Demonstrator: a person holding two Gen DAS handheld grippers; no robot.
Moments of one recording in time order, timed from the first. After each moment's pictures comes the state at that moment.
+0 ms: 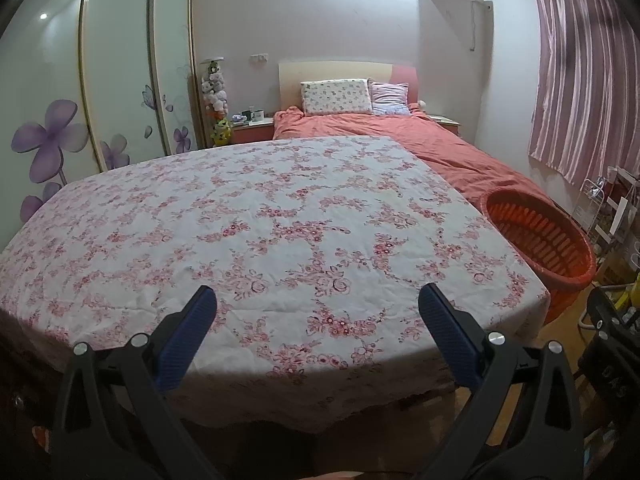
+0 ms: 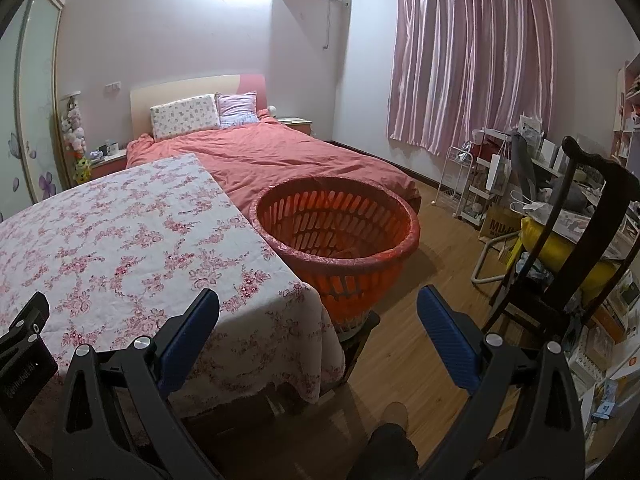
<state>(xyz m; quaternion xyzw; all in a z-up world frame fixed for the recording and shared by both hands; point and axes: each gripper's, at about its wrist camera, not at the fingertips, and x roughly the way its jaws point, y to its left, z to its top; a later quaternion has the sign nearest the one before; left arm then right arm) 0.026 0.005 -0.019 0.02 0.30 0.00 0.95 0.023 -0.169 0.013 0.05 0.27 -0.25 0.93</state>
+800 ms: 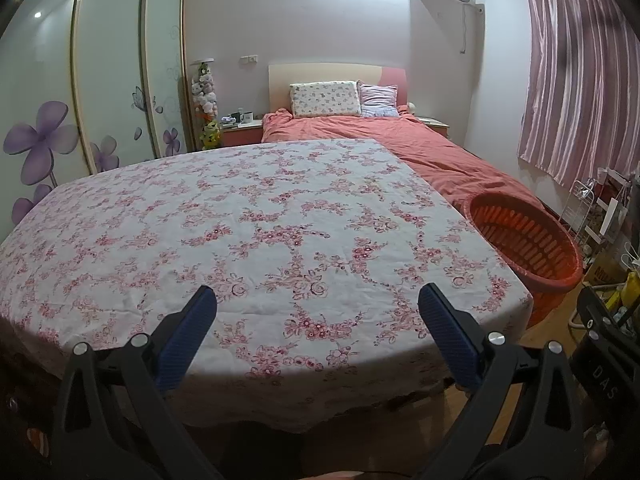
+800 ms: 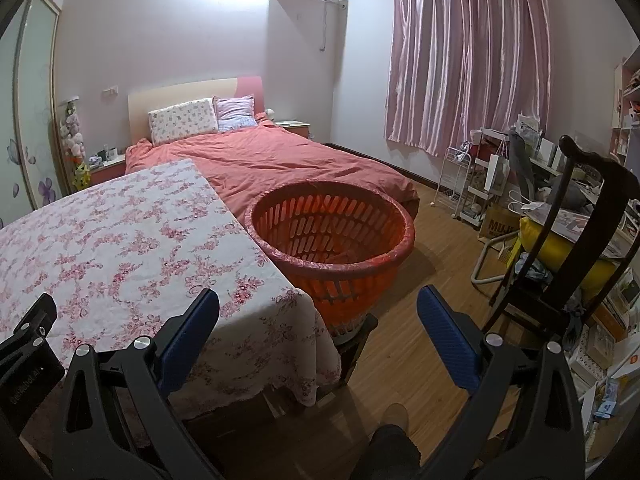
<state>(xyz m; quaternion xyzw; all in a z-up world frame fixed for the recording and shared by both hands) 0.024 -0.007 -0.014 0.01 0.29 -0.02 0.96 0.024 -0.174 0.015 0.05 0.27 -0.25 0.93</state>
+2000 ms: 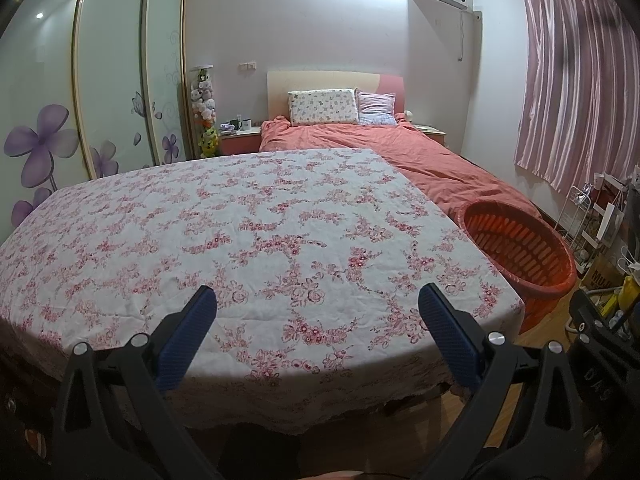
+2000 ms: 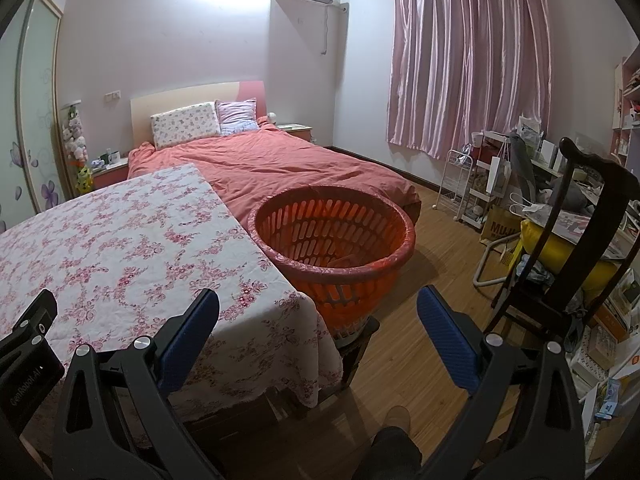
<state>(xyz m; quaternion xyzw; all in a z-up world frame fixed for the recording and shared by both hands) 0.017 -0.010 -0.004 0.01 0.28 -0.02 0.96 0.023 -0.173 0.021 0.05 0.26 -0.25 0.93</state>
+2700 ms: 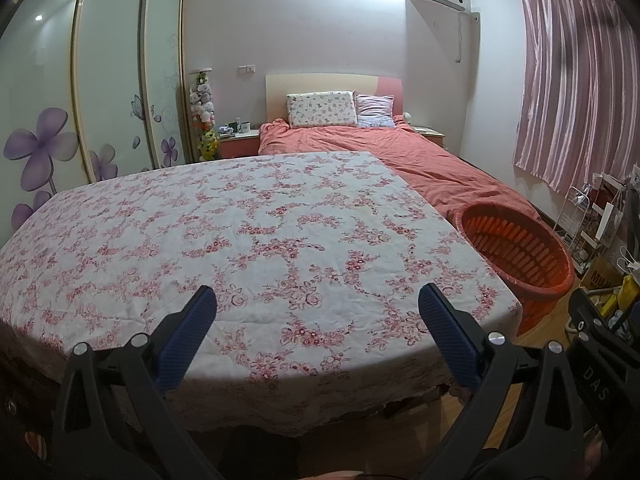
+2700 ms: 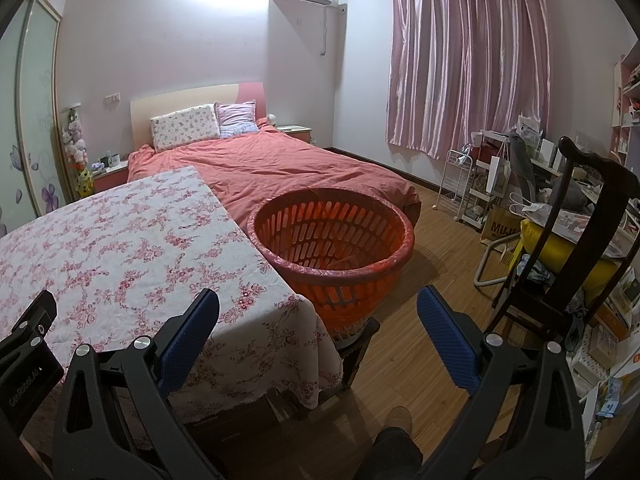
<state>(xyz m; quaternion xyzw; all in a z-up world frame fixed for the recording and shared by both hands) 0.016 -0.011 -0.001 0.01 0.28 -0.02 0.96 0.025 -0.171 0.022 0.05 0.26 -0.25 0.93</state>
